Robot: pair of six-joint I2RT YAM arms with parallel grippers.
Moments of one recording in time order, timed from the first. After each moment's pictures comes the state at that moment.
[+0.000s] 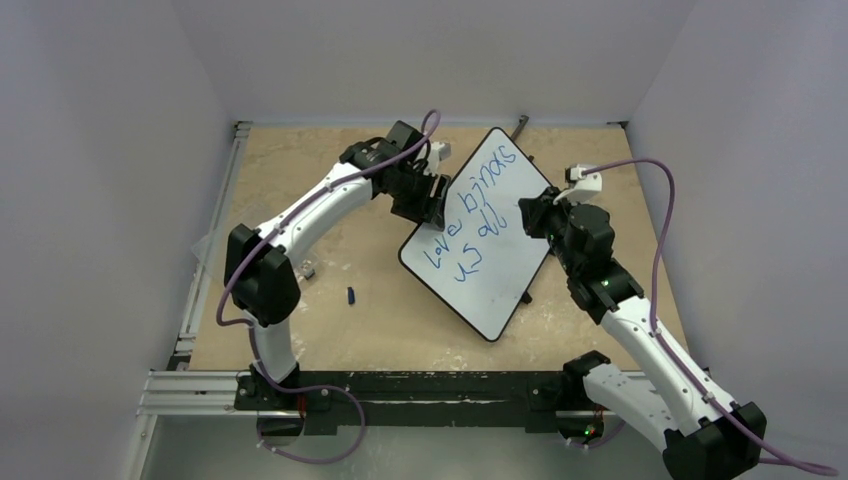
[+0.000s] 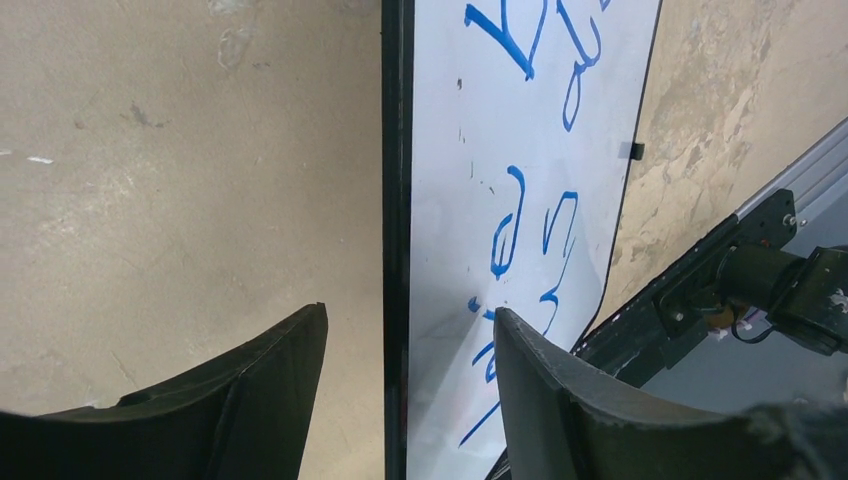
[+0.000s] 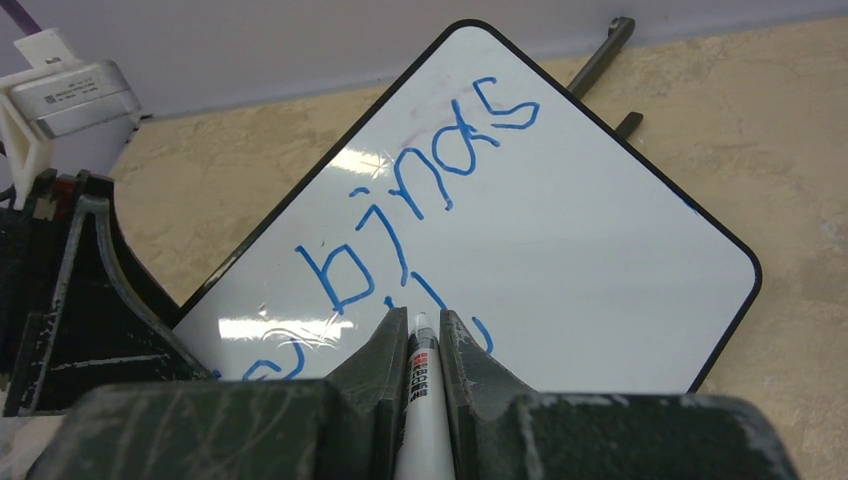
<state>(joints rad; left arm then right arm) -0.63 1.87 1.77 -0.92 0.30 -0.26 0.40 0.86 0.73 -0.04 0.19 0.36</state>
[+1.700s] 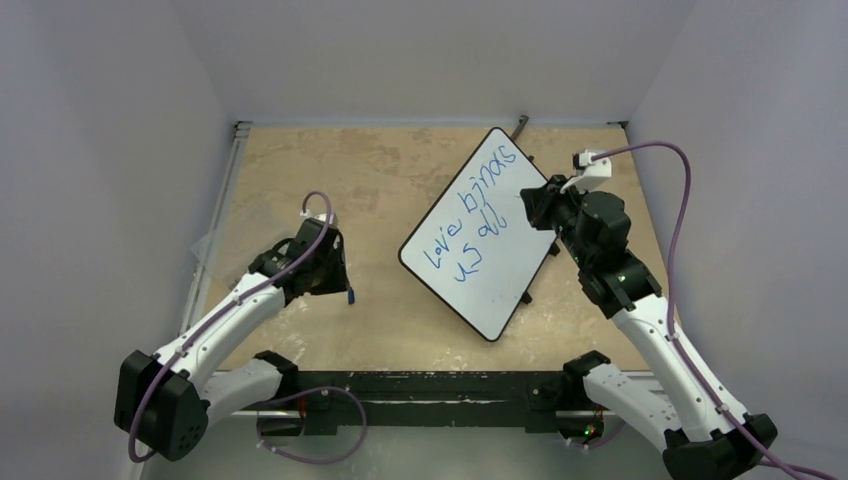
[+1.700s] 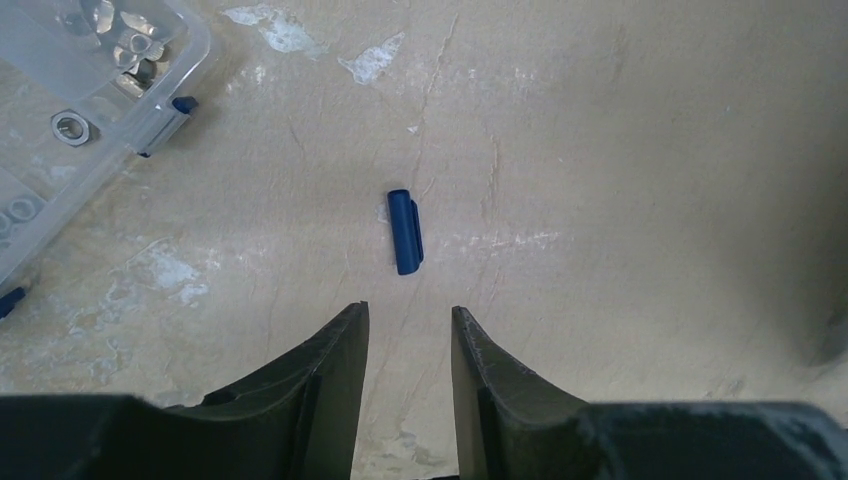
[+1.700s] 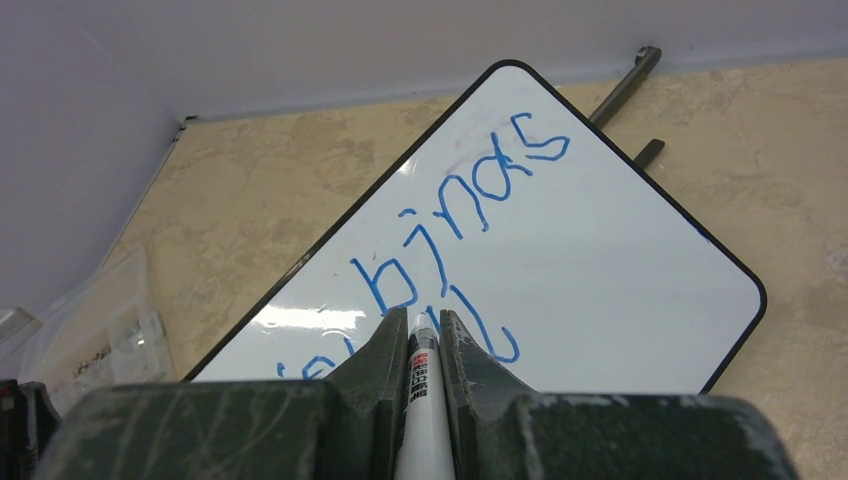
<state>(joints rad) -0.46 1.04 0.75 -0.73 -0.11 -0.55 0.40 0.85 0.91 -0.21 0.14 0.35</state>
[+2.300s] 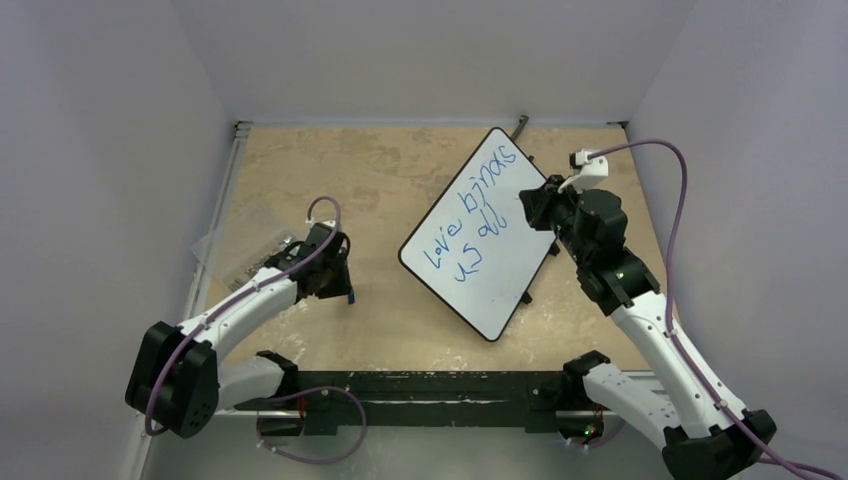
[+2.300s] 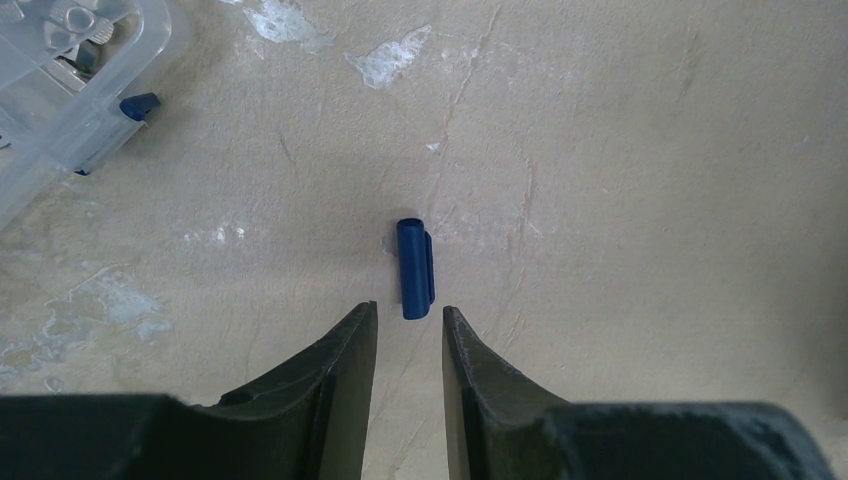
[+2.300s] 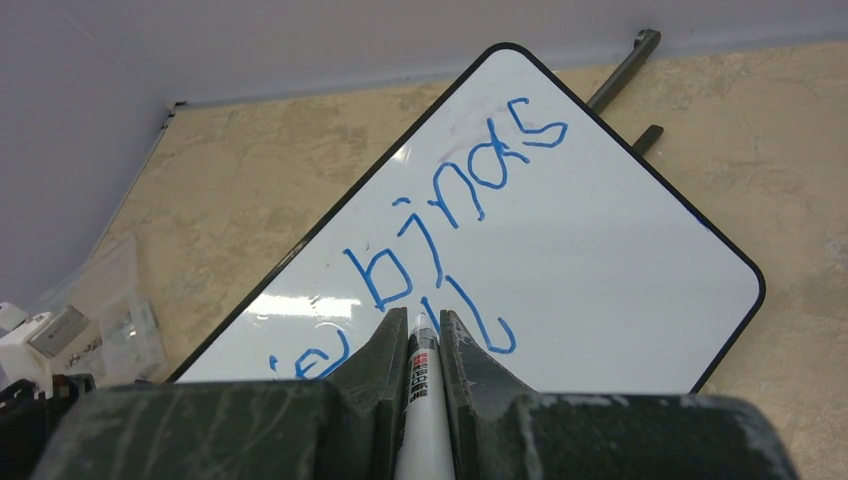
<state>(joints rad) -0.45 1.17 0.66 -0.55 -0.10 -0.59 0.40 0.87 0.91 -0.24 0.14 0.35</state>
